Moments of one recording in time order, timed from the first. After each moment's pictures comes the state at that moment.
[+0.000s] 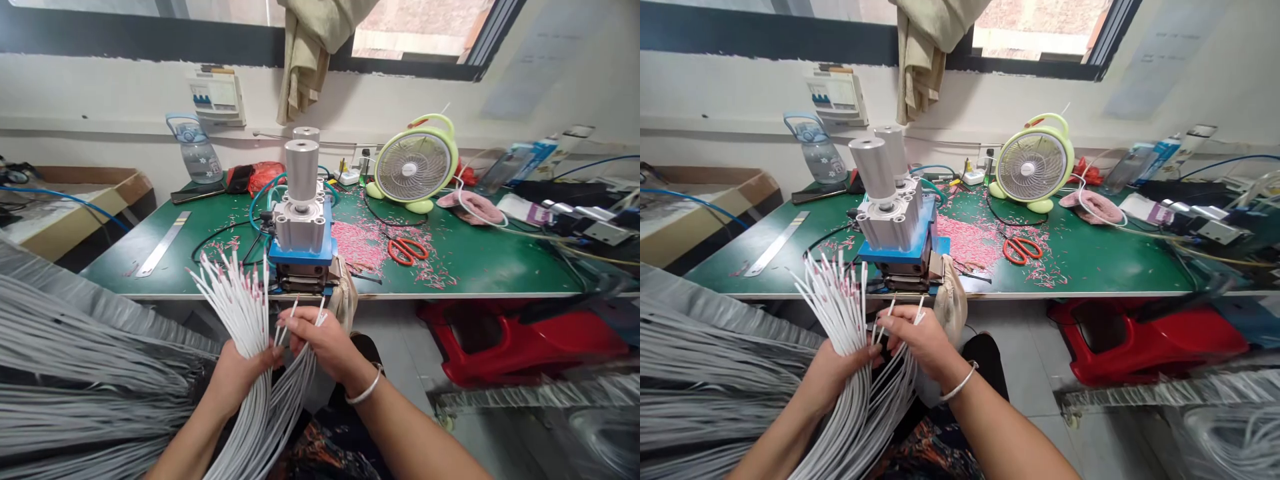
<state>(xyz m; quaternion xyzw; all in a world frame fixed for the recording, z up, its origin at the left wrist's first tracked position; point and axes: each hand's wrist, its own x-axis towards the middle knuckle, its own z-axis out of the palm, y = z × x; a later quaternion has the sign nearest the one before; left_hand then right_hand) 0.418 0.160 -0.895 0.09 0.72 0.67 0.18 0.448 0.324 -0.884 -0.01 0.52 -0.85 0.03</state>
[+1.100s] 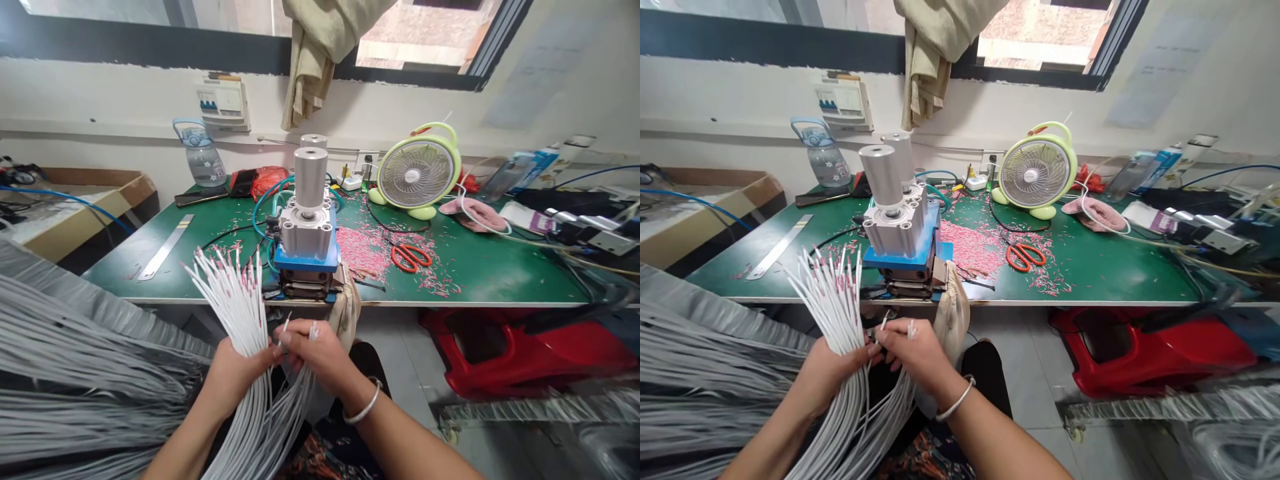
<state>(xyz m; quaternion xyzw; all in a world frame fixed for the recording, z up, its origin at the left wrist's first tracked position) 0.412 0.164 -0.872 0.08 0.74 0.65 0.17 0.446 0.315 -0.888 -0.01 0.59 -0.80 0.03</state>
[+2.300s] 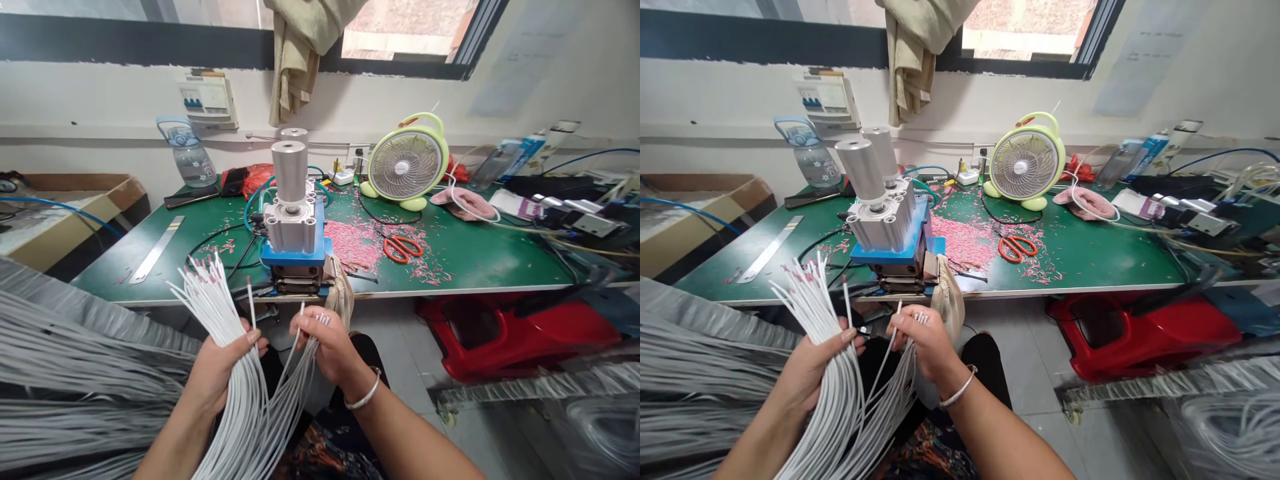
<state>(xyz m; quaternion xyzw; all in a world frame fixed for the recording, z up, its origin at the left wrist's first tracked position) 0.414 0.162 -0.874 -0.08 0.59 0.79 0.18 0.456 0.324 -0.888 -0.01 0.48 -0.87 -0.04</state>
